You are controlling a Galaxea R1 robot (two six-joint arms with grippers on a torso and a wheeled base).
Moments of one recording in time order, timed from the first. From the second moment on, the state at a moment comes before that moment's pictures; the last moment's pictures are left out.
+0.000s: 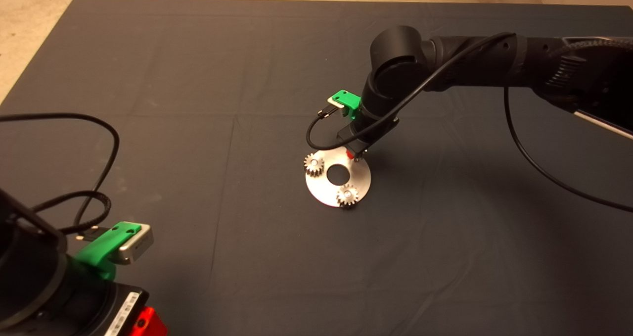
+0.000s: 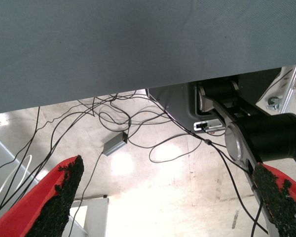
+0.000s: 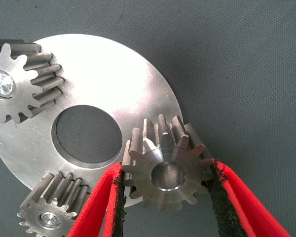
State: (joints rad) left arm -0.45 1.99 -0.34 0.02 1.53 -1.50; right arm 0.39 2.84 -1.35 -0.33 -1.52 0.86
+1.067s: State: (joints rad) left arm -0.45 1.99 -0.34 0.02 1.53 -1.50; right arm 0.37 2.83 -1.27 -0.33 -1.53 0.86
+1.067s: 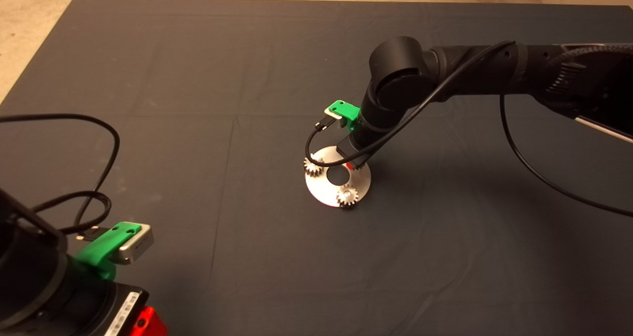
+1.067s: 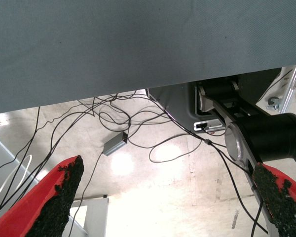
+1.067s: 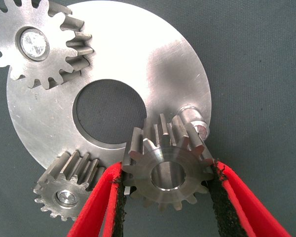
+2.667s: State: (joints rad) left arm -0.45 1.99 -0.34 0.02 1.53 -1.50; right arm 0.38 2.83 -1.34 -0.33 -1.52 0.85
